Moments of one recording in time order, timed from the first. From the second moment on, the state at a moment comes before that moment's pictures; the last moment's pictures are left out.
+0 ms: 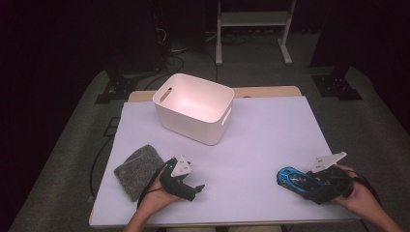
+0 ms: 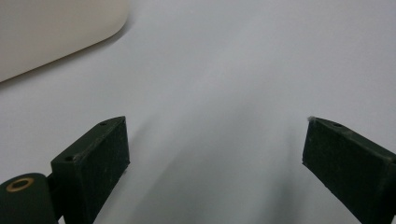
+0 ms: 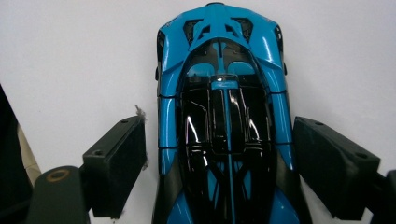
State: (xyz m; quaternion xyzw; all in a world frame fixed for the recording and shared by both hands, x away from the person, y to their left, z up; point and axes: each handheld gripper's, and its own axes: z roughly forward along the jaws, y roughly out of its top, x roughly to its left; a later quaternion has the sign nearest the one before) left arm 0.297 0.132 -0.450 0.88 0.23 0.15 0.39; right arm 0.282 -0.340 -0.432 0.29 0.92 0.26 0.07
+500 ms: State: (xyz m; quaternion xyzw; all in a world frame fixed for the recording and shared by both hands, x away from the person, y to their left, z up) left arm 0.298 0.134 -0.450 0.88 0.23 0.15 0.39; right arm 0.290 -0.326 -0.439 0.28 0.93 0.21 0.07
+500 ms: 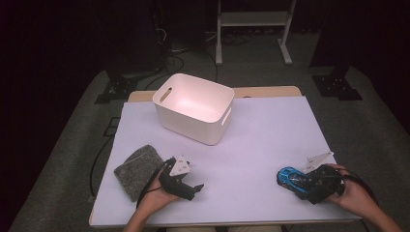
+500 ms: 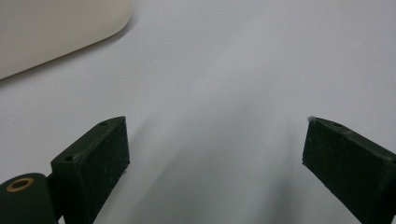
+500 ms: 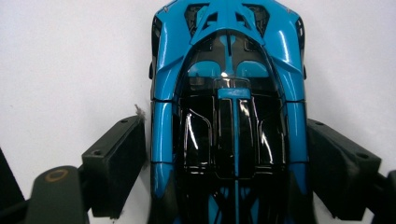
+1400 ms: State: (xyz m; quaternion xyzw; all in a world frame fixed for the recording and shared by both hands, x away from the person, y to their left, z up) left arm 0.299 0.138 -0.450 0.88 0.24 0.15 0.39; right arm 0.295 -0.316 -0.434 0.29 0.94 0.17 0.06
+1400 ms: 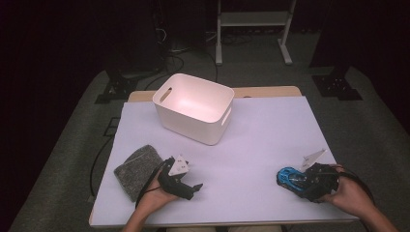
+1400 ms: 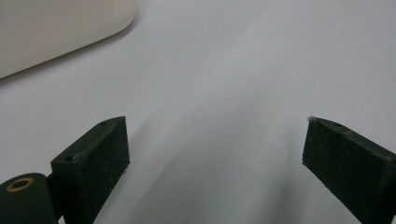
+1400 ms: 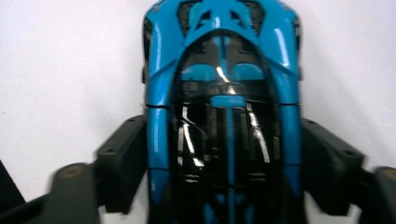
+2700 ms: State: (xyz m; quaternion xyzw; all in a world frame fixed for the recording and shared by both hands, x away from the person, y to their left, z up) left arm 0.301 0.144 -0.448 0.87 0.24 0.16 0.39; right arm 0.290 -0.310 -0.387 0.24 0.94 0.23 0.06
